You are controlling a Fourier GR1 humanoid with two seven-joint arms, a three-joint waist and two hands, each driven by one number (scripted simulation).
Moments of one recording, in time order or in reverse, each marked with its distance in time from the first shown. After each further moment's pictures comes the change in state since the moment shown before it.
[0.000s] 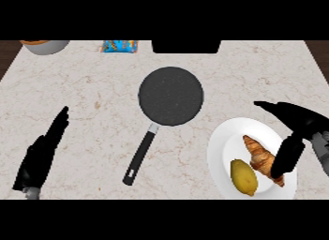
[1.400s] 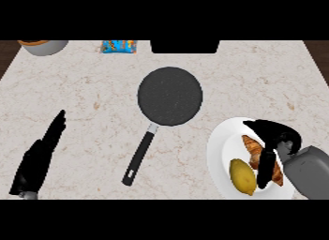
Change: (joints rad) left arm 0.045 -0.069 0.086 -0.006 -0.077 -0.078 -0.018; right arm 0.048 0.177 0.054 0.155 0.215 0.105 0.047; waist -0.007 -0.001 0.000
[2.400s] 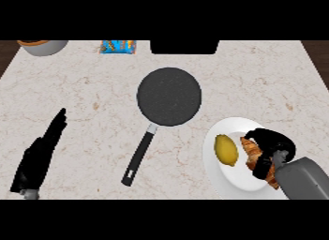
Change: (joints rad) left arm -0.007 -0.076 0.079 -0.004 -0.072 -0.087 0.008; right arm 0.108 0.131 -0.118 0.123 0.306 -0.011 -0.172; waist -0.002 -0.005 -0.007
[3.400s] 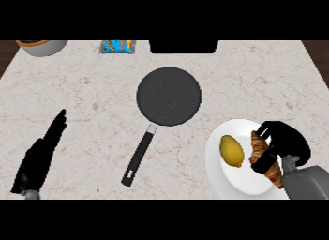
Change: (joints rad) left arm 0.008 -0.040 0.032 -0.002 -0.042 -0.024 0.002; right arm 0.090 0.064 -0.157 -0.095 0.201 -0.329 0.023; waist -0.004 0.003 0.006
